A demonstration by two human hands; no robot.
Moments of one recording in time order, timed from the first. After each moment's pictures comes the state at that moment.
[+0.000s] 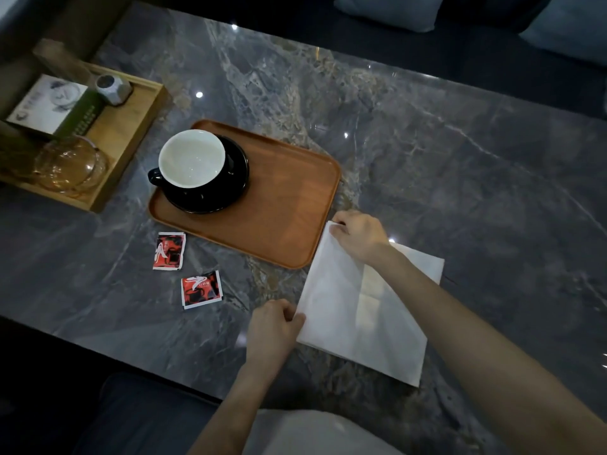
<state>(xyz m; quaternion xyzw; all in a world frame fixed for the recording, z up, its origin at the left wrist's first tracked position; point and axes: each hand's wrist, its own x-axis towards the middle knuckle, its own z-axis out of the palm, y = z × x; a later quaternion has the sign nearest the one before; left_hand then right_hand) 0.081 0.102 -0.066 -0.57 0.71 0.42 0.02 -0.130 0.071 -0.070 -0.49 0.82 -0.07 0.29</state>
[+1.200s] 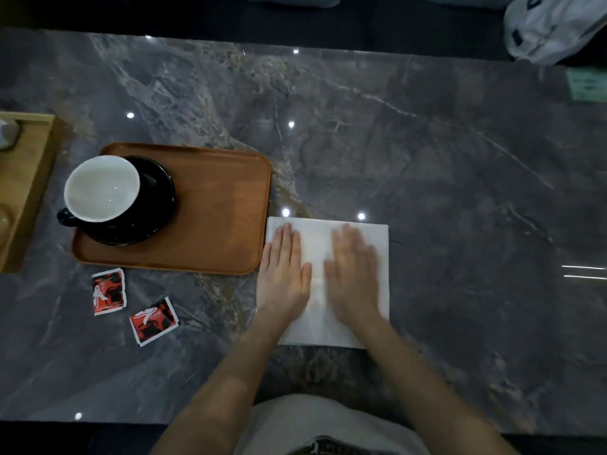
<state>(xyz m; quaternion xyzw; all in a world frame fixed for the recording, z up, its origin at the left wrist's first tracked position) -0.004 0.097 -0.114 -0.32 0.94 0.11 0.04 -0.087 0.192 -0.088 -0.35 0.92 -0.10 0.14</state>
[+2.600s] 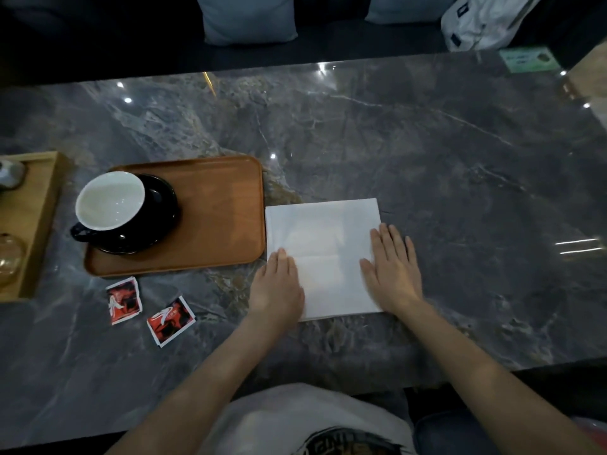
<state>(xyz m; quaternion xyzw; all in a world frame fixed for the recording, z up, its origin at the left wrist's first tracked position) 0.043 0.102 -0.064 -0.19 0.96 0.04 0.21 -0.086 0.265 -0.099 -0.31 0.94 0.00 0.14</state>
